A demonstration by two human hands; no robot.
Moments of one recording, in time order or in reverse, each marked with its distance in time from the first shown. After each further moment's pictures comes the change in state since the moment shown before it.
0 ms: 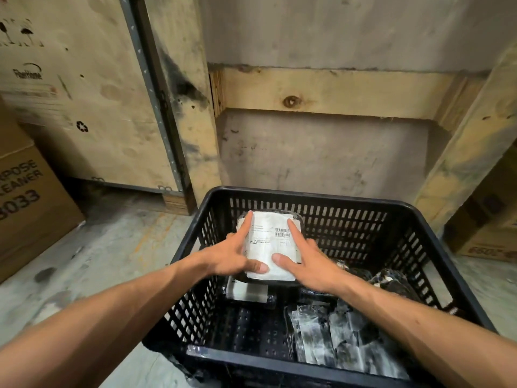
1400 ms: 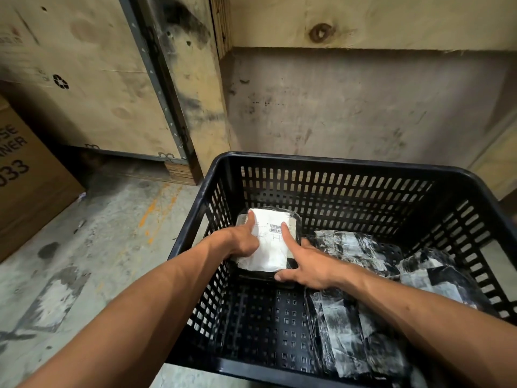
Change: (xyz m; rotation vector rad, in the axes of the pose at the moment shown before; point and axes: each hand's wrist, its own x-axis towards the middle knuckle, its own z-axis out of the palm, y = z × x) left_hand 0.043 -0.032 0.004 0.212 -0.042 -0.445; right_hand 0.045 0.024 0.060 -0.202 -0.389 0.142
